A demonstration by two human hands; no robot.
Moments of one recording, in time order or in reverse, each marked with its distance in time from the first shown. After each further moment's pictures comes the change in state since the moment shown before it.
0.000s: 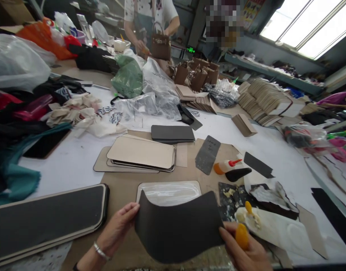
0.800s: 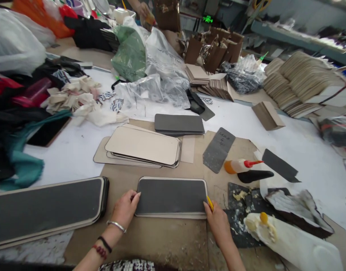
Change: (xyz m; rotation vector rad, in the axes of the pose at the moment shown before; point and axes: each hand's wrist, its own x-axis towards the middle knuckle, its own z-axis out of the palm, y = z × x) left_hand 0.055 -0.014 -0.007 1.302 0.521 0.232; right_hand 0.097 0.106 0.076 -0.828 -0.219 -0.093
